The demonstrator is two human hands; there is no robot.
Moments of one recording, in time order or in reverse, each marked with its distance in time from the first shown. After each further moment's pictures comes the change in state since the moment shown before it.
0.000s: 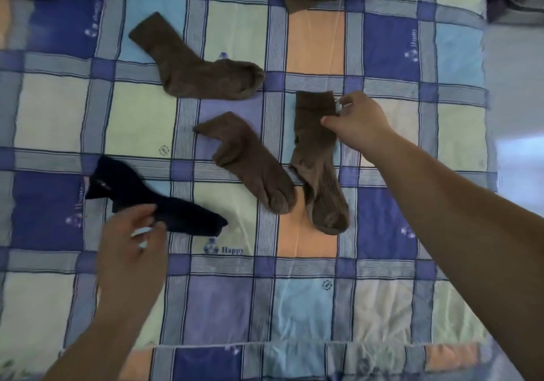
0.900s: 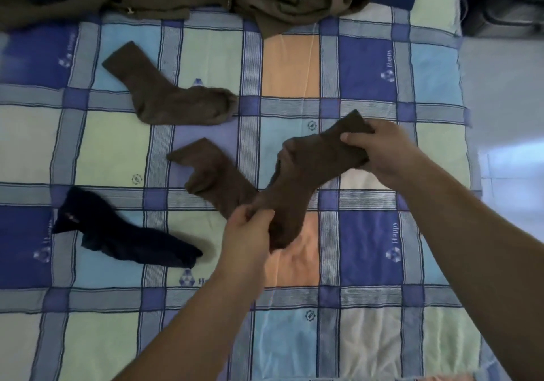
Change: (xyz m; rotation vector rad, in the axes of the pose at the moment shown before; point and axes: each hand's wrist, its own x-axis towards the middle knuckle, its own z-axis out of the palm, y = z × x) left_hand -0.027 0.085 0.163 -0.576 -0.392 -0.516; right_hand 0.002 0.046 -0.054 0.717 -0.179 0.221
